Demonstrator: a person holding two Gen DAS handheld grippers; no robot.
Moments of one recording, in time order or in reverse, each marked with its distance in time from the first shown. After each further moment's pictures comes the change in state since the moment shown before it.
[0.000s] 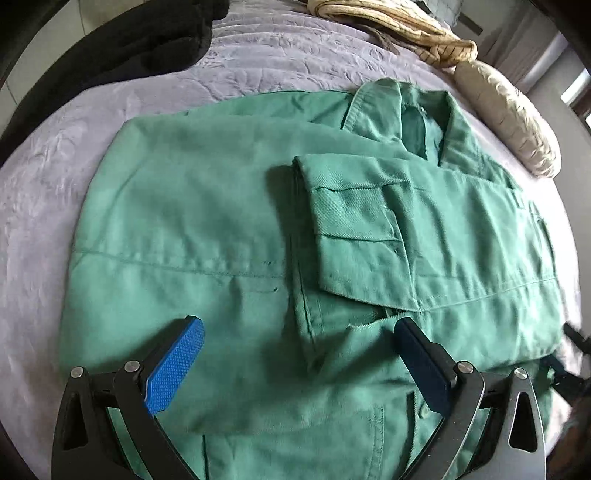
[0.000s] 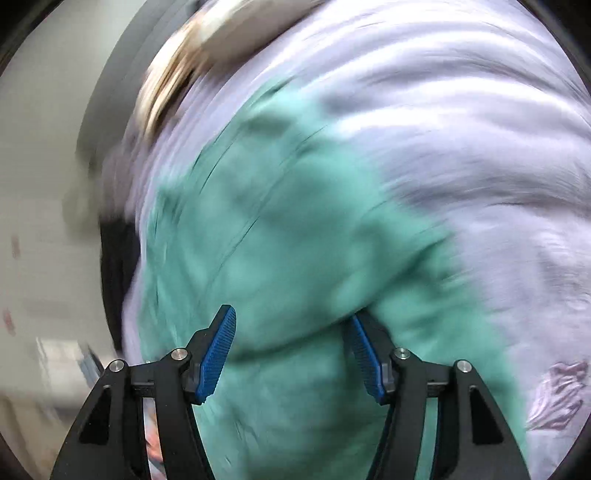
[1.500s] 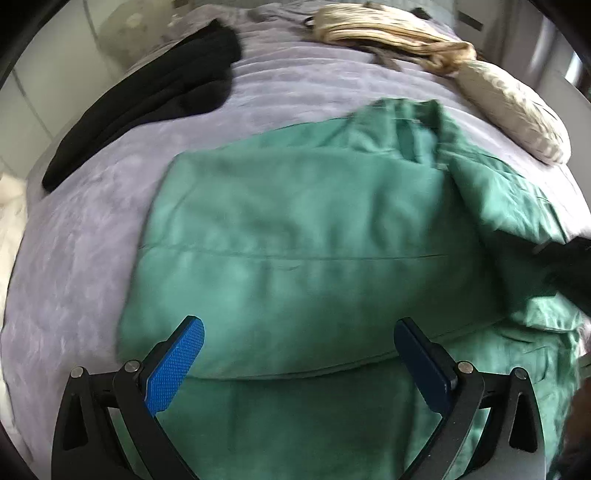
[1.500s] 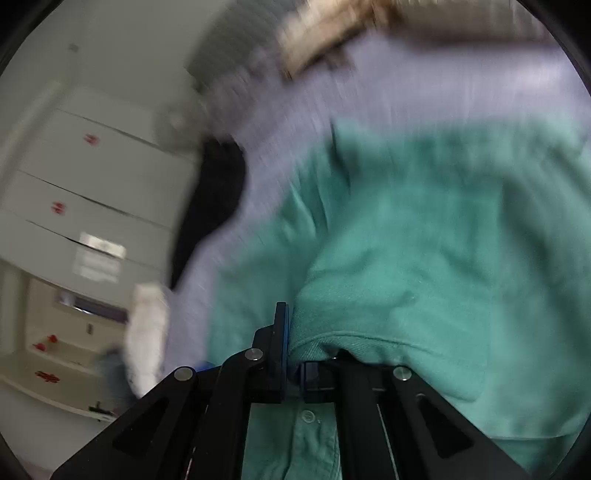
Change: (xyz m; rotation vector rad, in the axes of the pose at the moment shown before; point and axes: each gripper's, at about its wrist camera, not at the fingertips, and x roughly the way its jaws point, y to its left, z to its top) left arm -0.044 -0.013 -0.022 0.029 -0.093 0.170; right arm 0.115 0.171 -0.005 -0.471 0.224 0.218
